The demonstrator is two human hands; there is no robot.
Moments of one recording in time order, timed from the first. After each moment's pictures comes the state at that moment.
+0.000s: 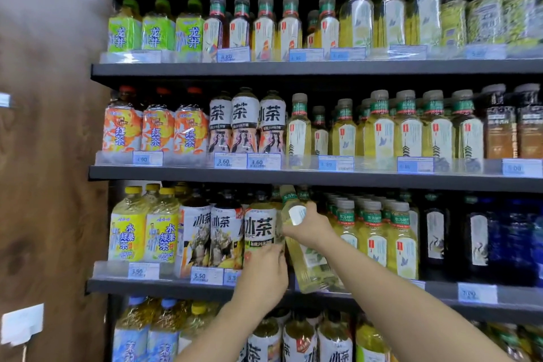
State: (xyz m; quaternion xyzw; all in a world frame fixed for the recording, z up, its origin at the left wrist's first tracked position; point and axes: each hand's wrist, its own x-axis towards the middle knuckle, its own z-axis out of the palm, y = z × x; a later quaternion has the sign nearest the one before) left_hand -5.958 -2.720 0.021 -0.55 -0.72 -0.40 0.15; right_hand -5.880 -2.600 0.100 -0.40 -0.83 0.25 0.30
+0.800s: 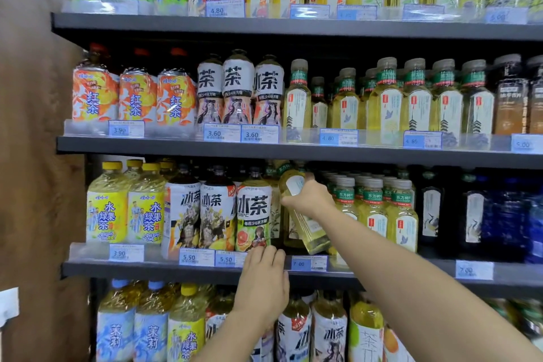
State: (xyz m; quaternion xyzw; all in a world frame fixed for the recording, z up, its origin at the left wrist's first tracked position) left_hand -5.974 -2.692 -0.046 -0.57 -0.75 -0.20 0.26; right_hand -5.910 -2.562 0.102 -0.47 -0.80 0.17 0.32
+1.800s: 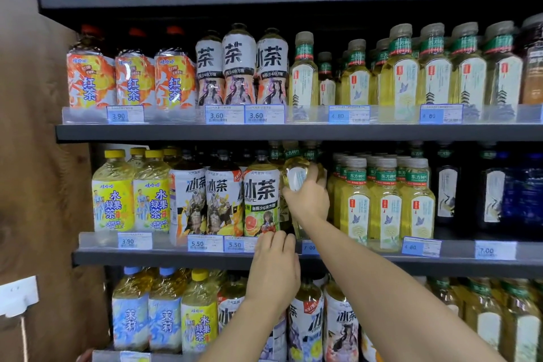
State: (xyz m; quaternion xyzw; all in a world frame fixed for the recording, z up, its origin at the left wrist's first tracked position) left_hand -5.982 -2.677 -0.063 -0.57 -0.72 -0.23 0.32; right_hand -5.952 -2.553 0.039 -0.43 -0.74 0.14 0.49
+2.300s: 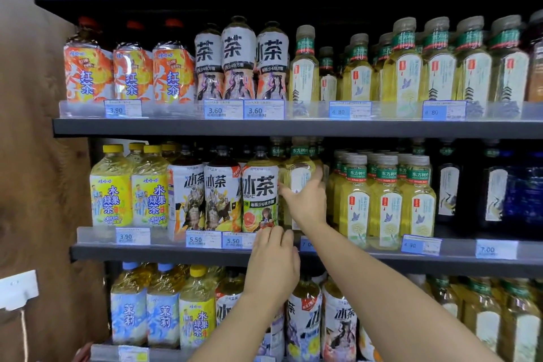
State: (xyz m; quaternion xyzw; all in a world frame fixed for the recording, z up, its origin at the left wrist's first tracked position) left_hand -5.981 -2.675 -0.059 -0.56 -0.72 -0.25 0.32; right_hand -5.953 -2.552 0.026 -0.39 -0.70 0.26 0.54
